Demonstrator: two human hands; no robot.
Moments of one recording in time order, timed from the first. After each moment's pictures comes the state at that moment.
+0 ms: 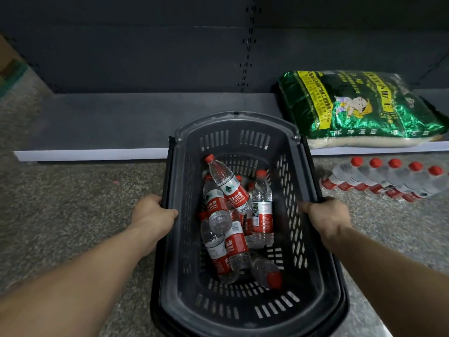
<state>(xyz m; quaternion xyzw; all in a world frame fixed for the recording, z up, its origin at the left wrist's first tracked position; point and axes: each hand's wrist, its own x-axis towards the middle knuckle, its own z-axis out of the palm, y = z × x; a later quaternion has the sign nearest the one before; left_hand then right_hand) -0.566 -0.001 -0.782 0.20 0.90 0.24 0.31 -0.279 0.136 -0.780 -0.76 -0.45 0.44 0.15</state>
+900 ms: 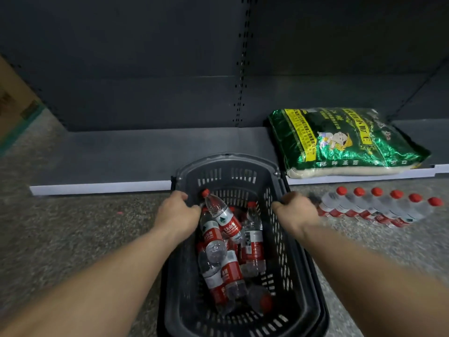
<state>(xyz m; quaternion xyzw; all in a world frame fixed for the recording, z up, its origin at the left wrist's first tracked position) -0.534 0.052 -0.693 0.29 0.88 0.23 0.29 -0.324 0.160 -0.707 -0.68 -0.65 0.33 0.06</state>
